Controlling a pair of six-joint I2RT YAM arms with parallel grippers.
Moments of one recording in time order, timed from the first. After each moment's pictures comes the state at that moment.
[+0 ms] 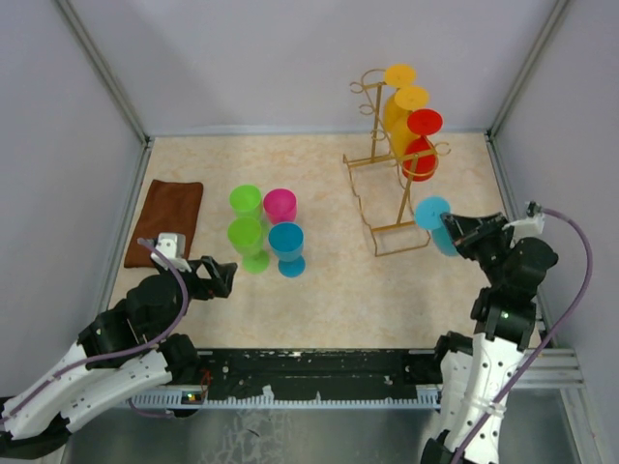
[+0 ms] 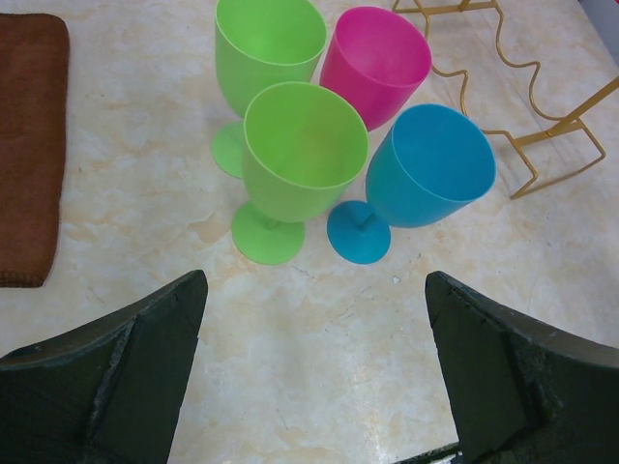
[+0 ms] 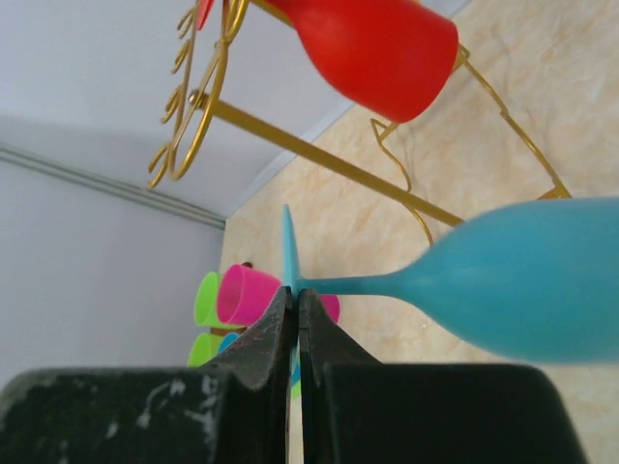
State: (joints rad) left arm -0.99 0.33 0.68 -0.67 -0.66 -0.50; right arm -0.39 0.51 0.72 -0.32 -0.57 0.88
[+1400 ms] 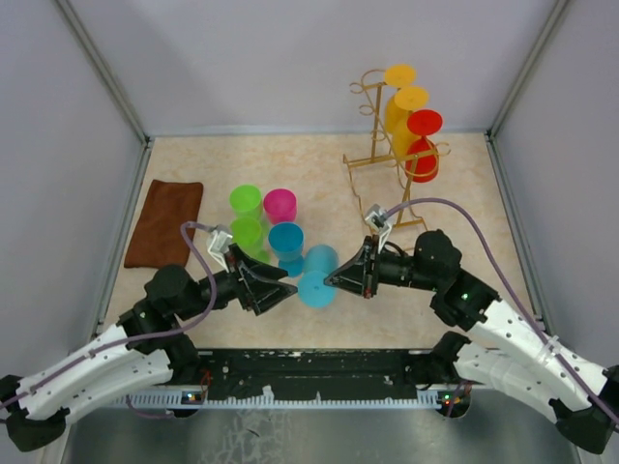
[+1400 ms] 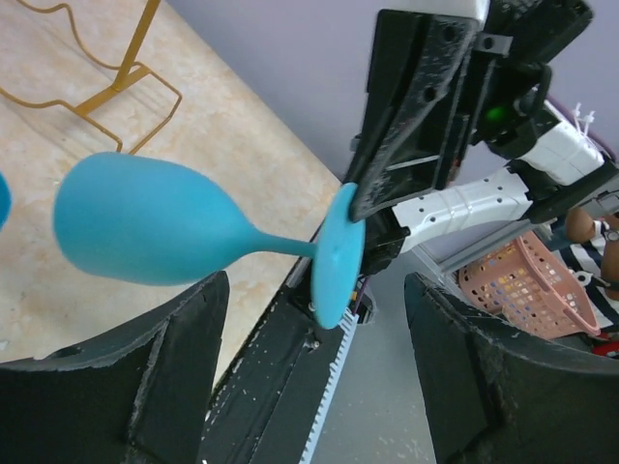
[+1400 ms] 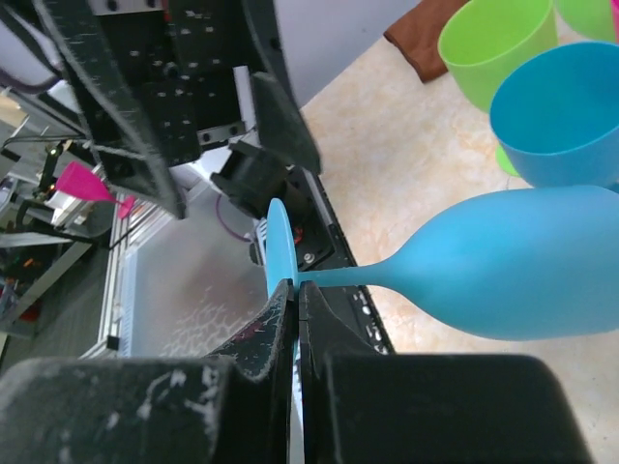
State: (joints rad) left arm -0.99 0.52 0.55 0.01 0.14 -0.68; right arm 0.80 0.70 0.70 -0.12 -0.54 0.56
